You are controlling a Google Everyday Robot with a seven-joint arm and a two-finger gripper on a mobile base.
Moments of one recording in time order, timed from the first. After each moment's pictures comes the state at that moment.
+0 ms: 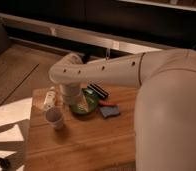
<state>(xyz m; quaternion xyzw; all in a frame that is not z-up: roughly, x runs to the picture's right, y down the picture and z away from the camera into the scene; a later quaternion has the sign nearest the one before) -0.108 0.103 0.703 -0.26 0.23 0.64 0.68</state>
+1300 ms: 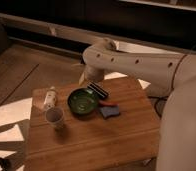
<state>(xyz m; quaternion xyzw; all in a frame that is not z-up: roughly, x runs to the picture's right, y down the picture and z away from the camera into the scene) -0.024 -0.019 0.749 -0.21 0.10 0.71 0.67</state>
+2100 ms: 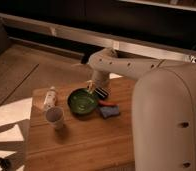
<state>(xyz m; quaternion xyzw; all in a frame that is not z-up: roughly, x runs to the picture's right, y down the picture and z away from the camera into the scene) 0.015 0.027 0.848 -0.23 0.22 0.72 0.62</state>
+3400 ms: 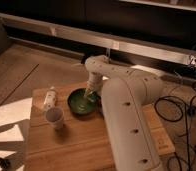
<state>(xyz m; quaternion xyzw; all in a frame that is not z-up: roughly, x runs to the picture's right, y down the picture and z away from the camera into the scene) -0.014 0.062 0.942 -0.30 0.29 0.70 0.57</state>
